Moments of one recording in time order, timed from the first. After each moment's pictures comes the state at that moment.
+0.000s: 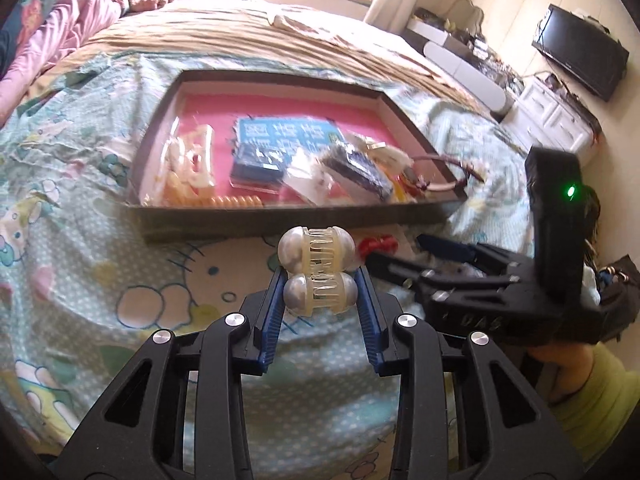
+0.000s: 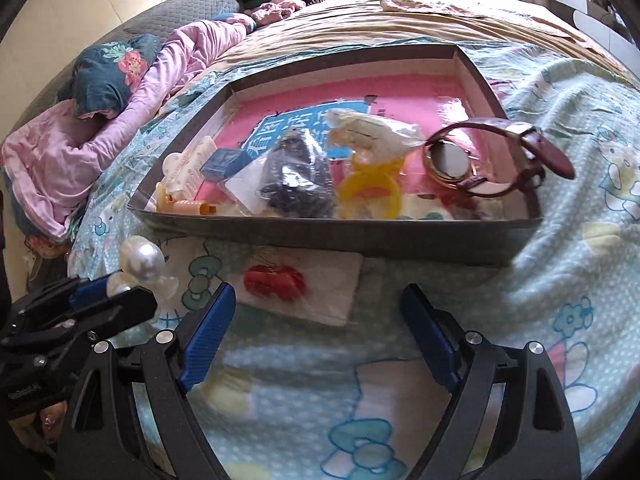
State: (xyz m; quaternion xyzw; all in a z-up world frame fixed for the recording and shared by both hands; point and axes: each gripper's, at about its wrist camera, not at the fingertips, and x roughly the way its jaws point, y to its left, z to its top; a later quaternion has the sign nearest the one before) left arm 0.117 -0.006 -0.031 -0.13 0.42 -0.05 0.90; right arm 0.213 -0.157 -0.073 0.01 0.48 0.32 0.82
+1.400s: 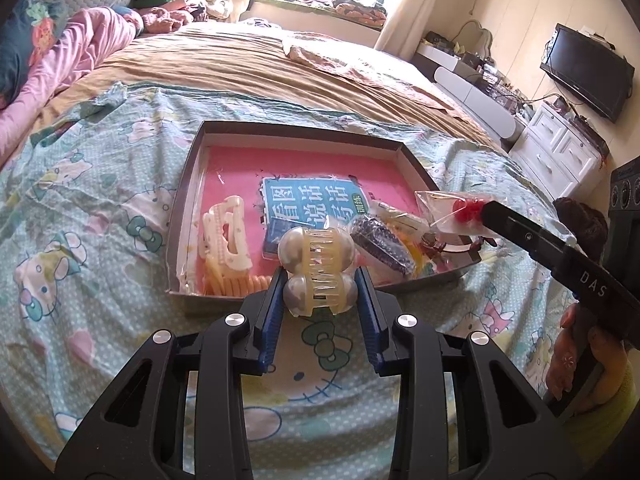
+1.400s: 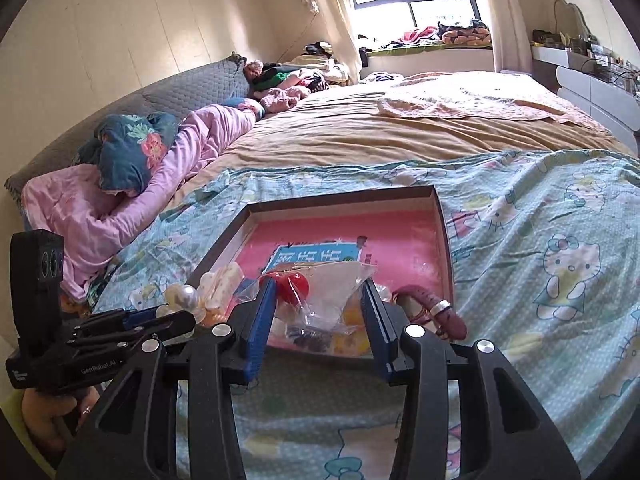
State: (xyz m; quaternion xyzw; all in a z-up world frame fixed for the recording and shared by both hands) left arm 0.142 0.016 -0.002 -0.13 0.39 -0.03 0.91; right arm 0.222 -0.193 0.018 0.05 0.34 0.32 0.88
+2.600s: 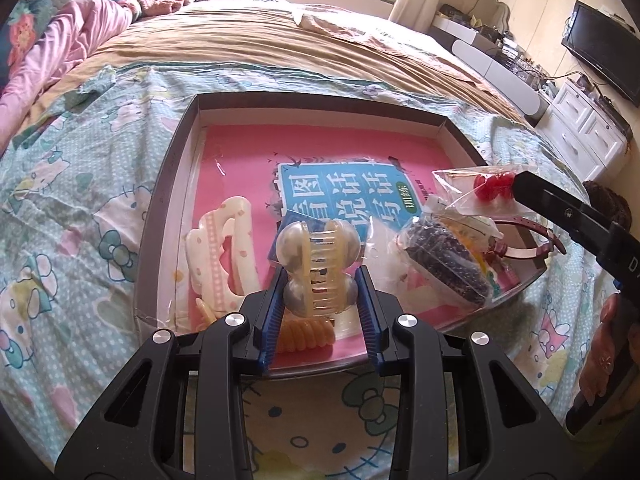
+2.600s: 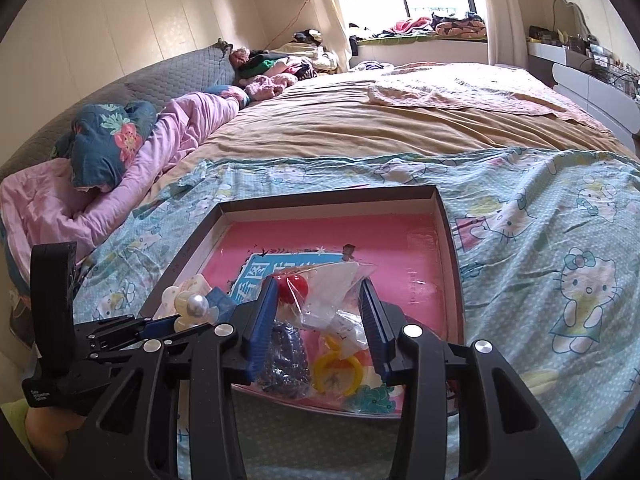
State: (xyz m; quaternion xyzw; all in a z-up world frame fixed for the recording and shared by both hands) left arm 0.199 0.032 -0.042 -0.11 0.44 0.00 0.89; right arm 0.267 -0.163 -0.003 0.03 0.36 0.30 0.88
